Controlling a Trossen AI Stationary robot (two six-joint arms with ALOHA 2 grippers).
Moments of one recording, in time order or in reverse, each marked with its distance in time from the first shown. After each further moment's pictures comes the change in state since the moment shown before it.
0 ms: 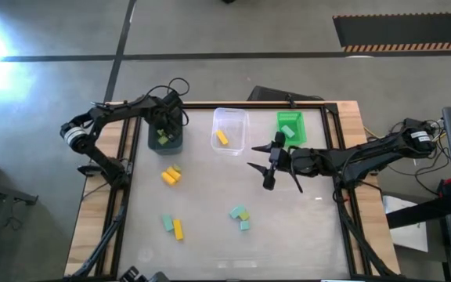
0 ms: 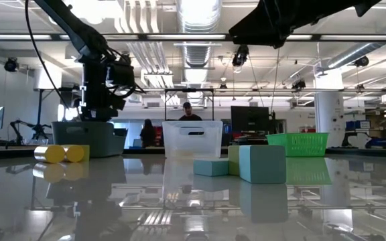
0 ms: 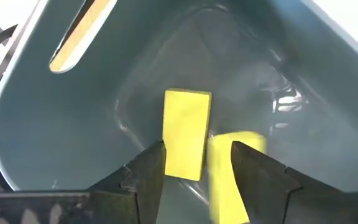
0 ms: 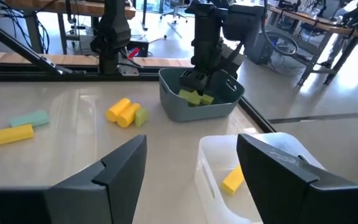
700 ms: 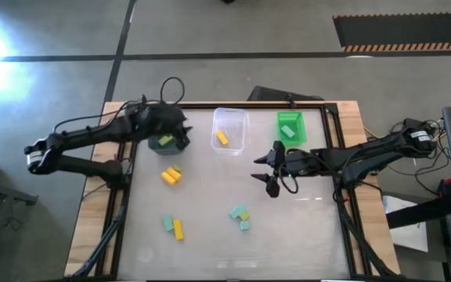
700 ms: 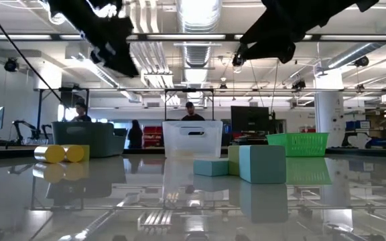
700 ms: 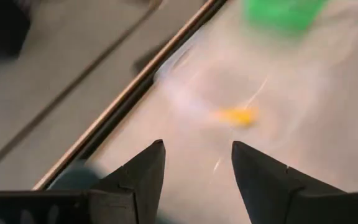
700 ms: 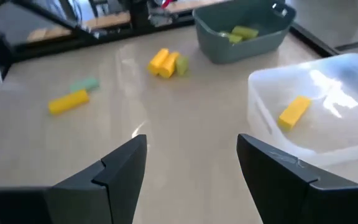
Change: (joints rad) left arm -0.416 -0.476 -0.065 0.333 0.001 -0.067; right arm 0.015 0.000 0.065 -0.297 -0.166 0.305
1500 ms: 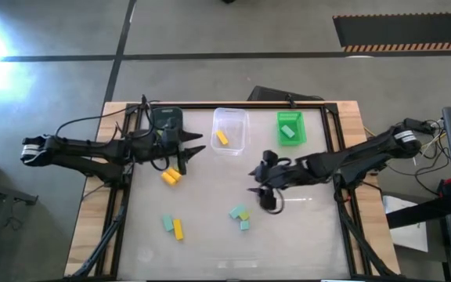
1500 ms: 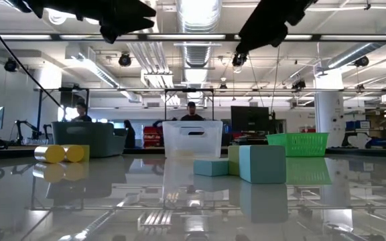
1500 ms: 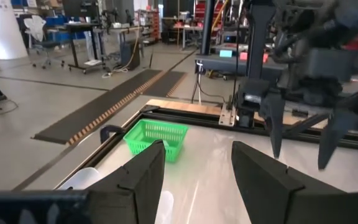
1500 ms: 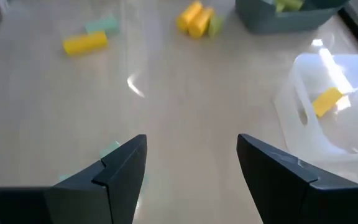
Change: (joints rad) left arm -0.352 -0.123 -0.259 0.724 0.000 0.005; right arm 0.099 0.187 0.290 -0.349 -0.001 -0.056
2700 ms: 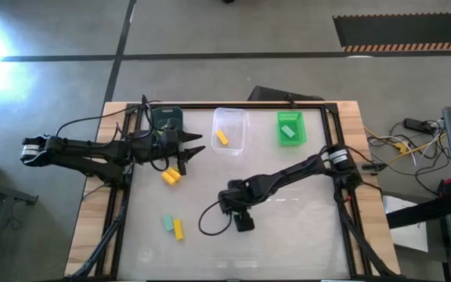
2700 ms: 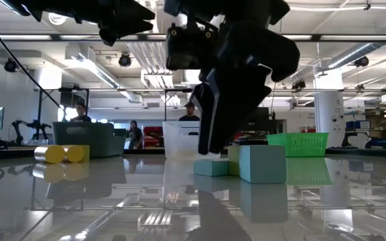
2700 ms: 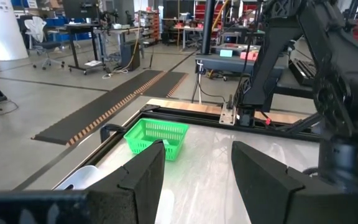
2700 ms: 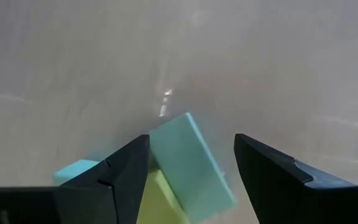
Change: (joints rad) left arm 0.001 -0.006 -0.024 0.020 0.000 0.004; right arm -0.014 0.680 0.465 -0.249 -0.353 -0.155
